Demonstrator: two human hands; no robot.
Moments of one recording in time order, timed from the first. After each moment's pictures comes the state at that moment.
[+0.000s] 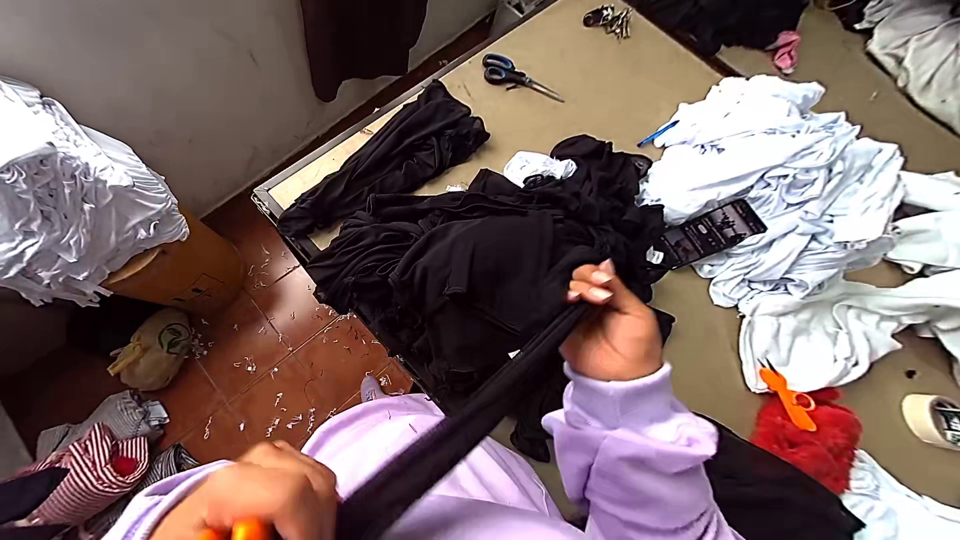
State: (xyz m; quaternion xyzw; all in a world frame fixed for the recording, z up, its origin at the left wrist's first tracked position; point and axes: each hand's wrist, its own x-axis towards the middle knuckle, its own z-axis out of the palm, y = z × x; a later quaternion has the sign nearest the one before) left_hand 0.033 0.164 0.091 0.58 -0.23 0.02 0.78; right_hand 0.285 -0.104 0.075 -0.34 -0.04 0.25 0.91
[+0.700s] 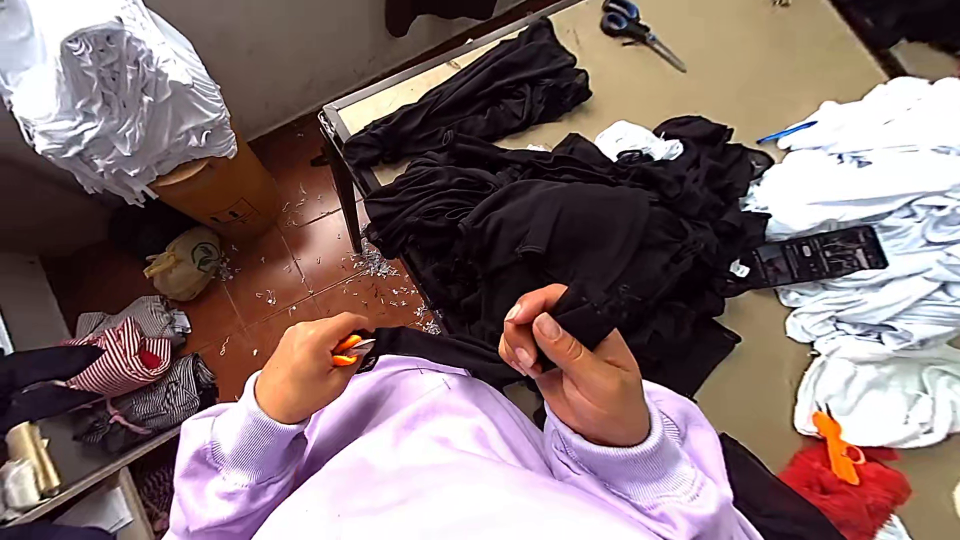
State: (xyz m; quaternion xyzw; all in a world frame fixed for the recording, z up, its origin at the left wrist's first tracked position) left_hand 0.006 0.159 0.013 0.89 0.10 0.14 0.42; right_hand 0.195 -0.054 0.081 -0.50 -0.32 0.37 0.72
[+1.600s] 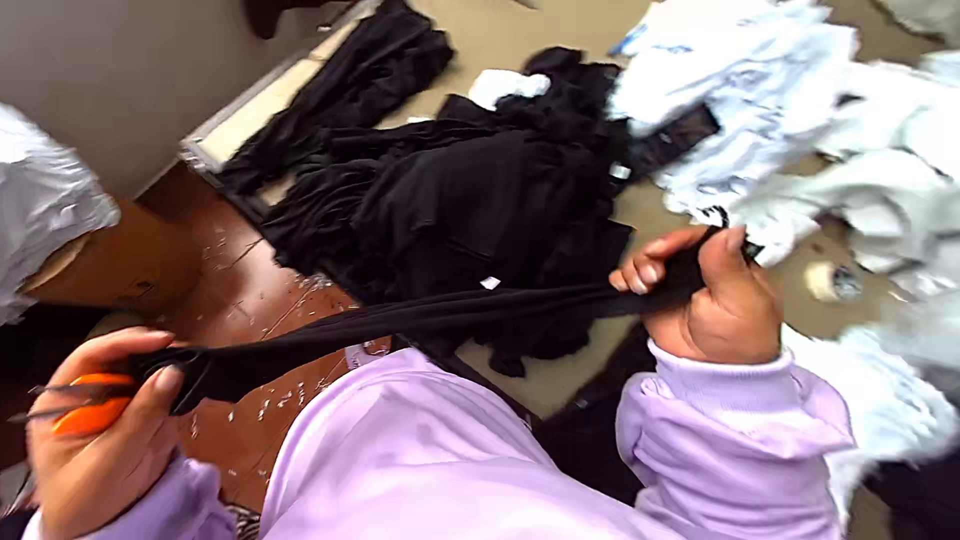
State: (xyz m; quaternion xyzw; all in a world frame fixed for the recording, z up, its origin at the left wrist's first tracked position) left_hand 0.012 0.208 0.041 0.66 0.07 0.22 0.72; right_hand 0.250 -0.211 0.105 -0.68 -0.18 0.10 0.70
